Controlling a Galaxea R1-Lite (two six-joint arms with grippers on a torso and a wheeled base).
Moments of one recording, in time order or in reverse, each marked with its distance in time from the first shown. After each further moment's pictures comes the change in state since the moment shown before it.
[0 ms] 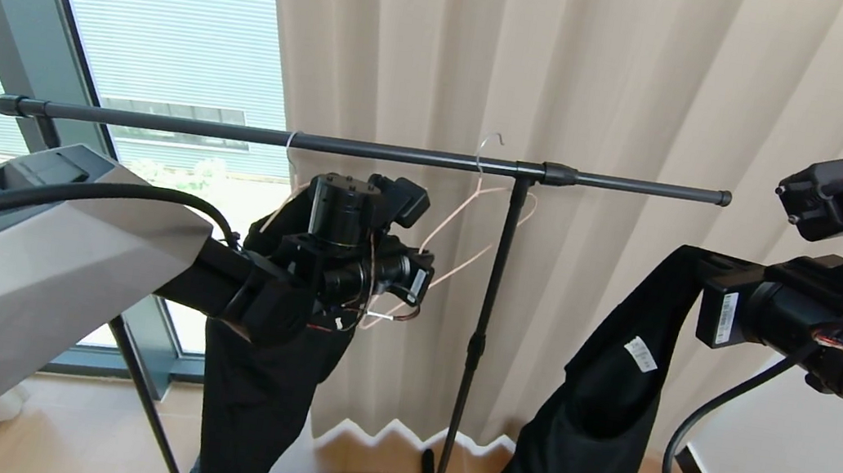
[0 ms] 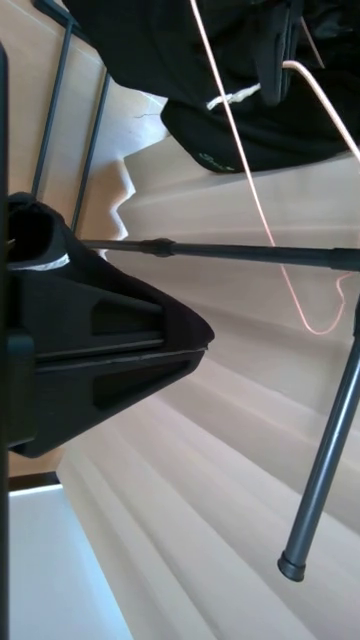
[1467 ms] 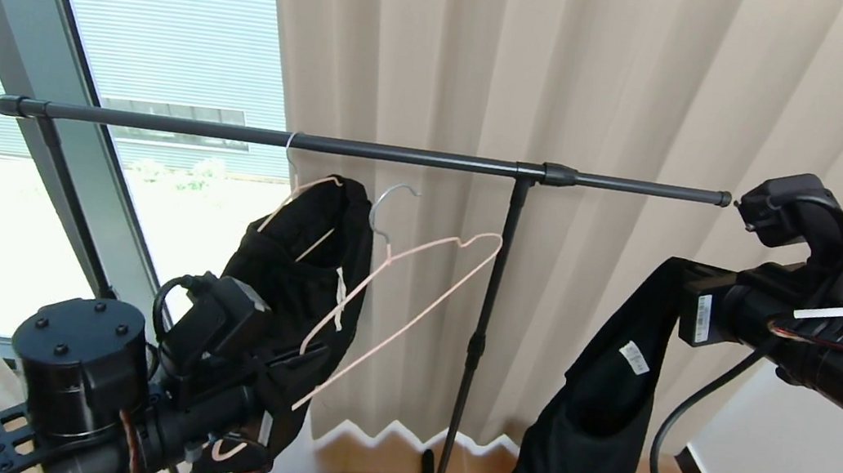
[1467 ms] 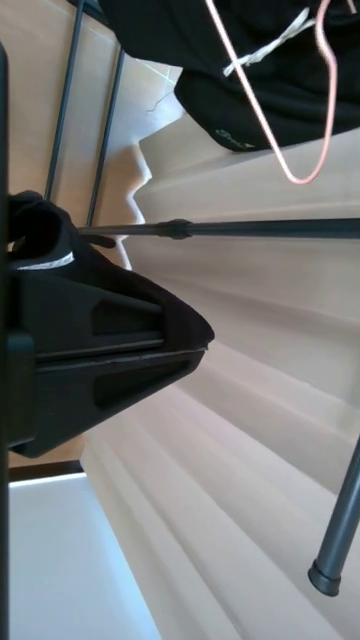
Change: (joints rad) left arm -0.021 -0.417 1.101 -0.759 -0.011 0.019; right arm -0.053 0.081 -0.017 -0.001 0.006 -0.003
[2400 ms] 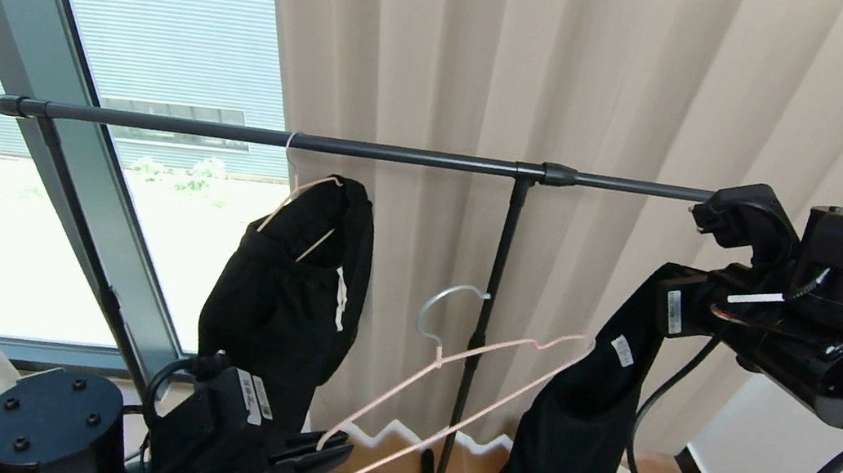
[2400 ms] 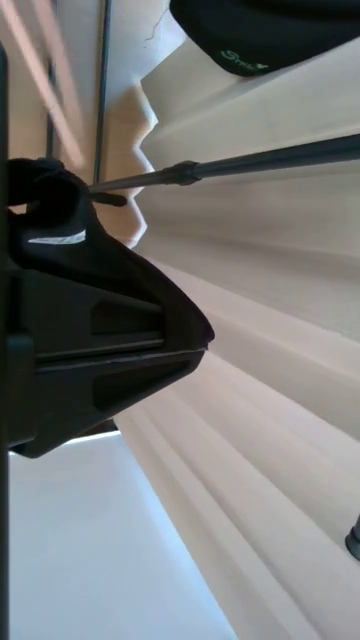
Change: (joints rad) left arm -0.137 0.027 0.163 -0.145 -0.163 0.029; right arm -0.007 0.117 -0.039 -0.038 -0.154 -0.015
